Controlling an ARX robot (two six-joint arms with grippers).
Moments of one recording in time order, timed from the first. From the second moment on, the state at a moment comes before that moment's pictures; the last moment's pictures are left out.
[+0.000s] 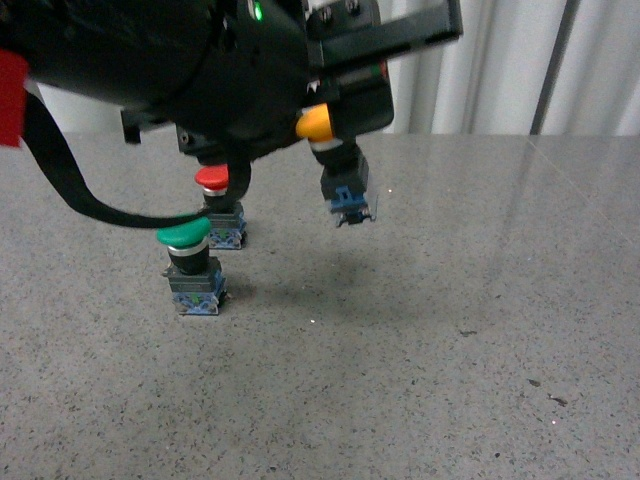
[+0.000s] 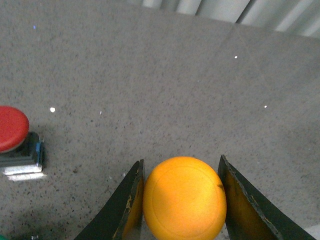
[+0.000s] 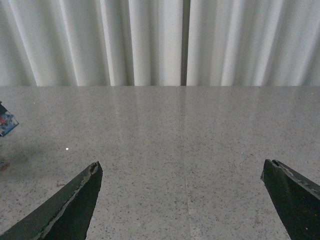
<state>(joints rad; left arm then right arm) -0.55 1.61 1.00 0.15 -0.15 -0.40 0.00 0.00 0.01 0.00 0.00 0.00</state>
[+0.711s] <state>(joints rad) -0.60 1.85 1.10 0.17 -0.13 -0.41 0.00 0.00 0.01 0.00 0.00 0.00</state>
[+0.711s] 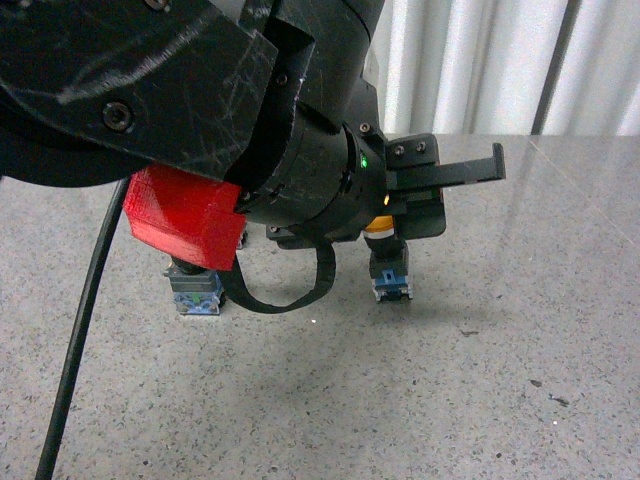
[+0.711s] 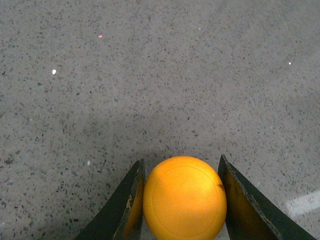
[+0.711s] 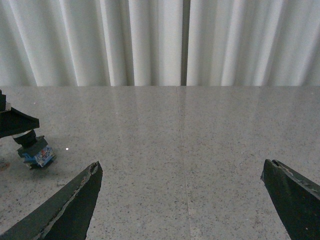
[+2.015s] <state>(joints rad) -0.39 0.90 0.49 0.44 -0.41 0.03 0.00 0.00 0.01 0.00 0.00 0.00</state>
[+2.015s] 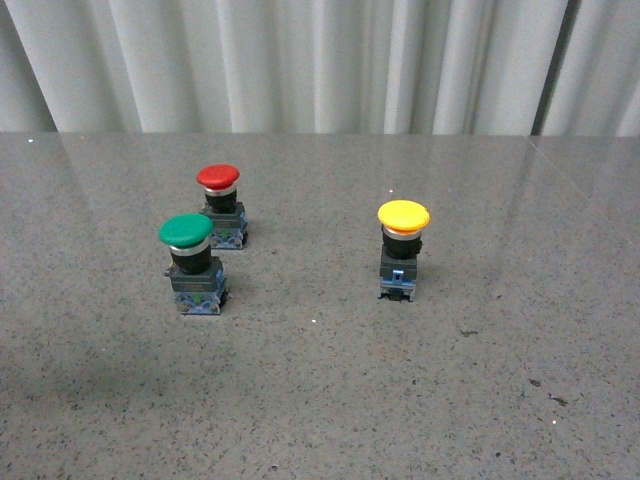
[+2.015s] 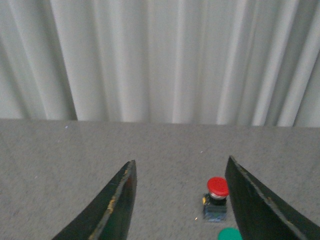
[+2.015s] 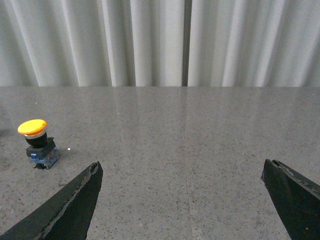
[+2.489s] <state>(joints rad) -0.17 0.63 0.17 0.45 -0.17 0.00 0.00 0.00 0.01 0.00 0.00 0.00</state>
